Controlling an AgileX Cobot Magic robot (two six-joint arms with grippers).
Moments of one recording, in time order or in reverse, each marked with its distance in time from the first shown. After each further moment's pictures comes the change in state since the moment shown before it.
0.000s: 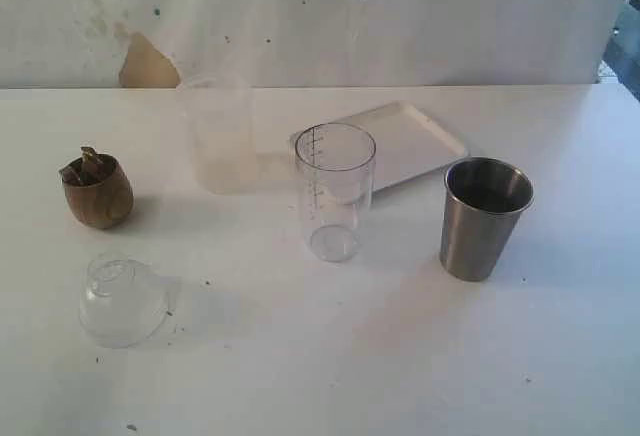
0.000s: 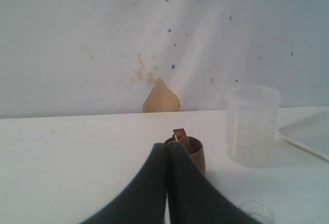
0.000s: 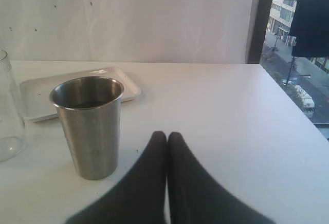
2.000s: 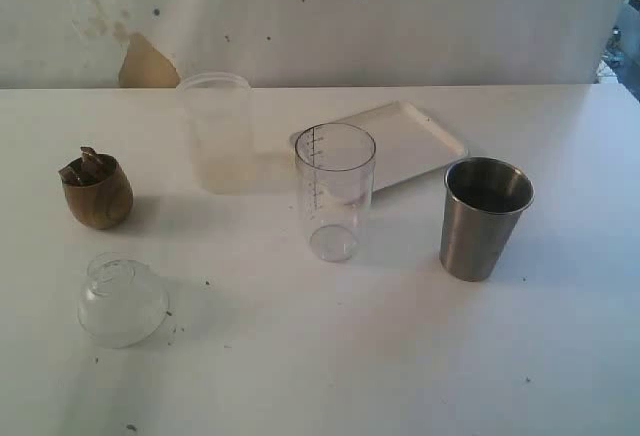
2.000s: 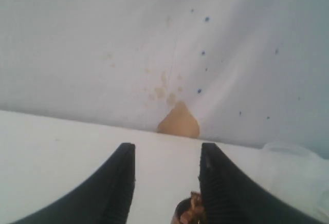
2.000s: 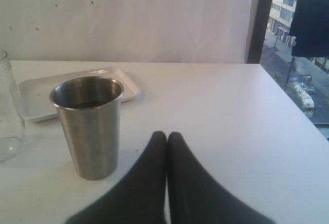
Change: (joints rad) left arm 0.000 0.802 -0.297 -0.204 -0.486 0.023; right arm 0.000 0.000 0.000 0.000 0.000 0.000
